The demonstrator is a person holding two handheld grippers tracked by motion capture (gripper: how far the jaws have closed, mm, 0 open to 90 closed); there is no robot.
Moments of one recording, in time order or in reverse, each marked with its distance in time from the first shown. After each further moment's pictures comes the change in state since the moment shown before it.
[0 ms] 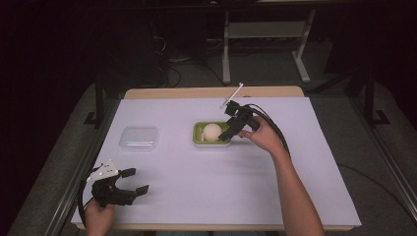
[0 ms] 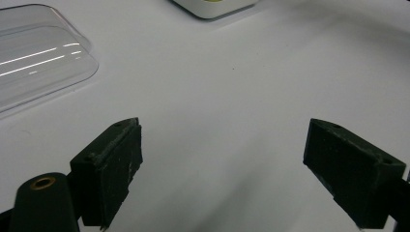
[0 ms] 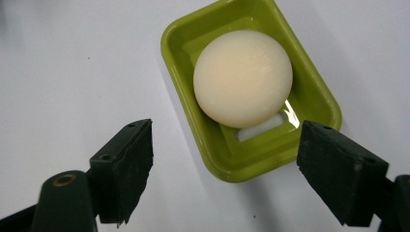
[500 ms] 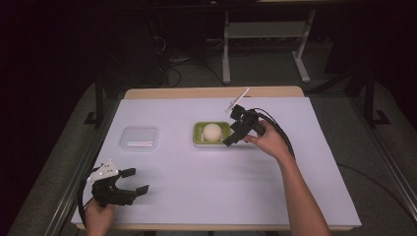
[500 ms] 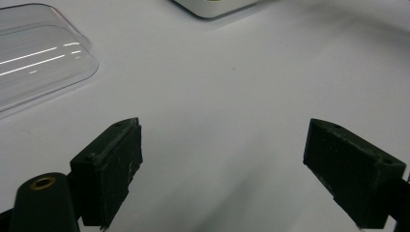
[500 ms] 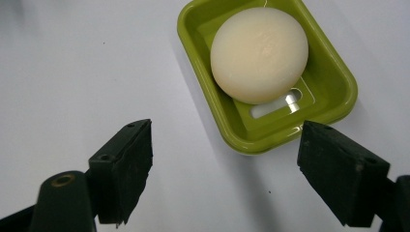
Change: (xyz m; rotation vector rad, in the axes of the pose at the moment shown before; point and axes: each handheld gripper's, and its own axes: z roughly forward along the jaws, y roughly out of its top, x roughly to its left) left arm 0.000 0.000 0.000 0.002 0.000 -0.001; right arm 0.010 -0.018 -0.009 -0.010 0.008 0.009
